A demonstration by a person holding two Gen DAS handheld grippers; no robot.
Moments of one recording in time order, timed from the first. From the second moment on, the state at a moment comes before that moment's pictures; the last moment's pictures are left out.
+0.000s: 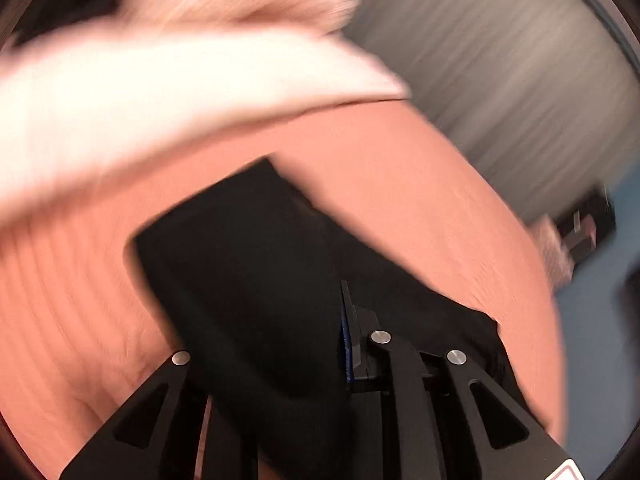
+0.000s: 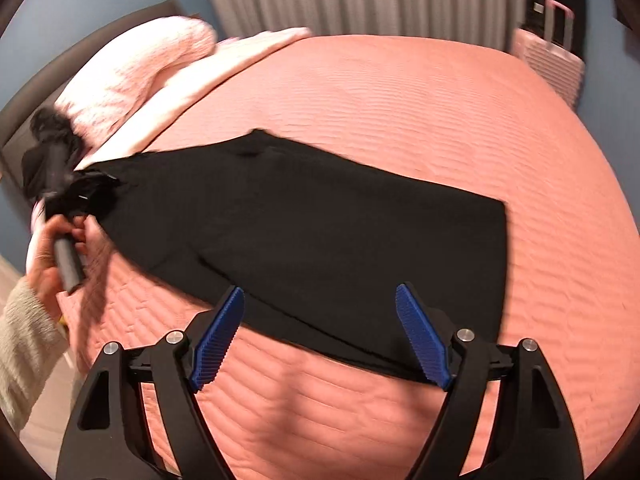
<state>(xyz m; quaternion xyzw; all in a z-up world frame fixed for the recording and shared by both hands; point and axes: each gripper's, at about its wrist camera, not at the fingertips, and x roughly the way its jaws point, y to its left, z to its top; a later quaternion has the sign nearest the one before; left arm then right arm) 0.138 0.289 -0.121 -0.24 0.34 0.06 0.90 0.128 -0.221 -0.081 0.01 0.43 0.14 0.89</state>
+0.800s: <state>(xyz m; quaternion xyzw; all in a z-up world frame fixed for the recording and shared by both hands) 0.059 -0.198 -0.135 0.09 0.44 -0.23 0.87 0.091 -0.444 -0.128 0.17 0.44 0.00 0.88</state>
